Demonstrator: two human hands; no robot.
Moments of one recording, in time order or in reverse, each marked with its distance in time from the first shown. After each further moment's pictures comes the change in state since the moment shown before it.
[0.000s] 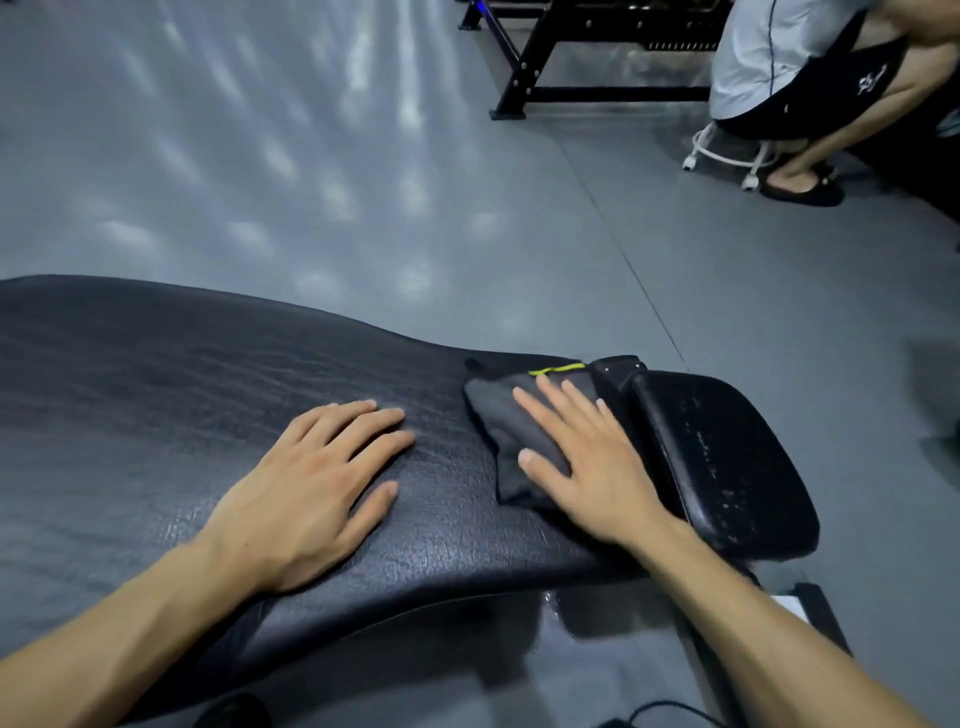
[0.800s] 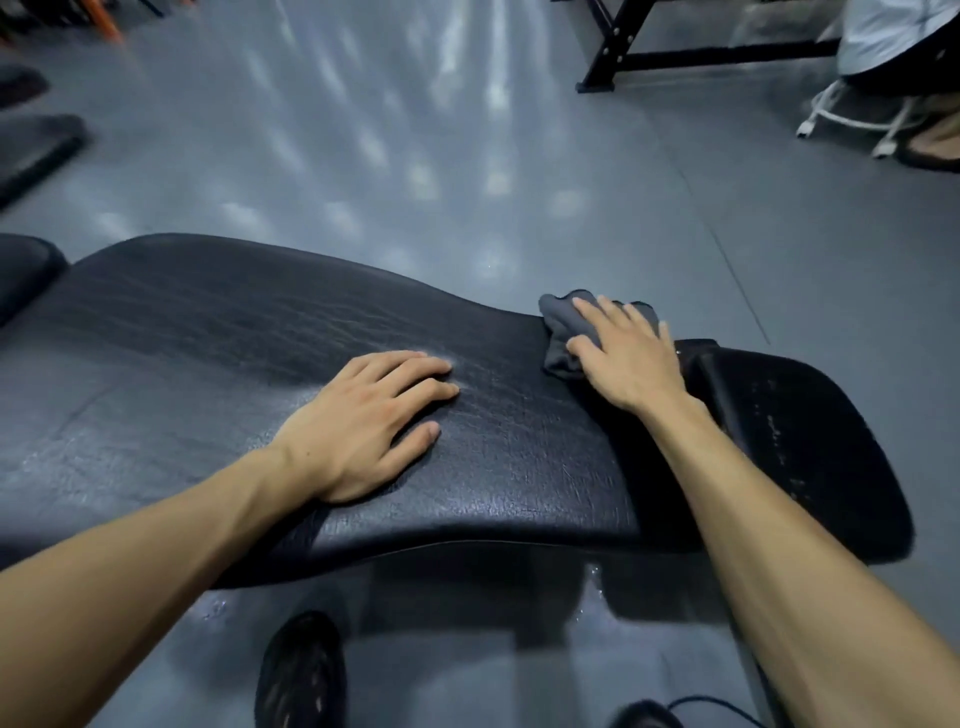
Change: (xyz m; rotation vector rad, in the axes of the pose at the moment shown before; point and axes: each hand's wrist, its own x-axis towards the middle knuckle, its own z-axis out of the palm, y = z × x) left_hand 0.003 0.003 -0.001 0.002 0.003 -0.029; right_hand 0.088 0.016 -0.001 -0.029 -0.069 0.190
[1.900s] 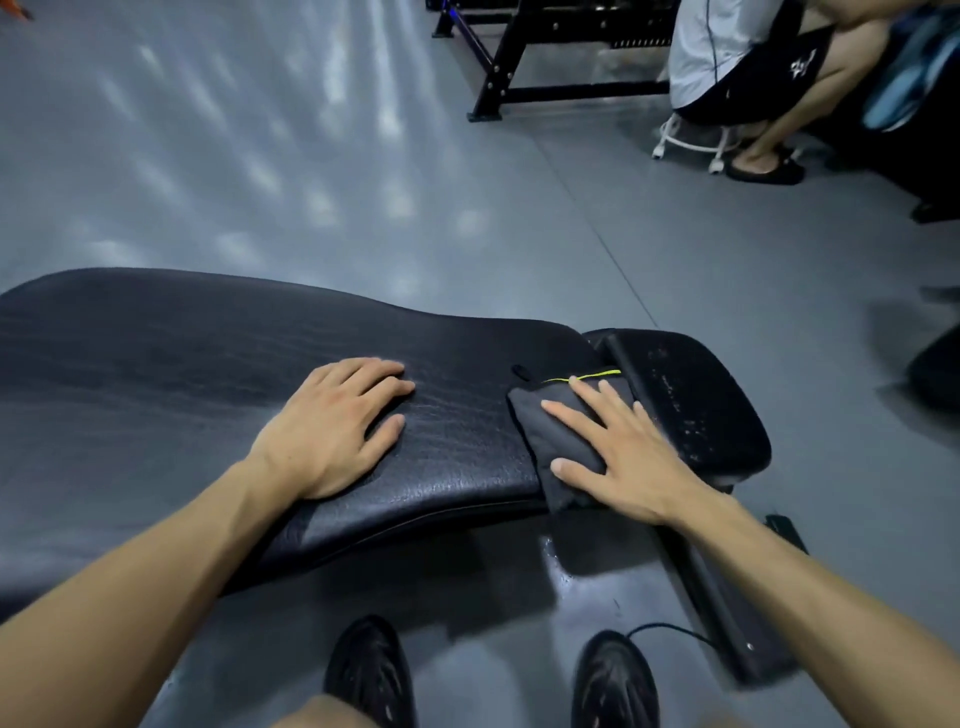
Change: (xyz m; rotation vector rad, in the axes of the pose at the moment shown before) left_hand -0.004 -0.003 0.002 -0.042 0.067 0.013; right_hand -0.173 0.028 -0.009 -0.026 -0.103 -0.125
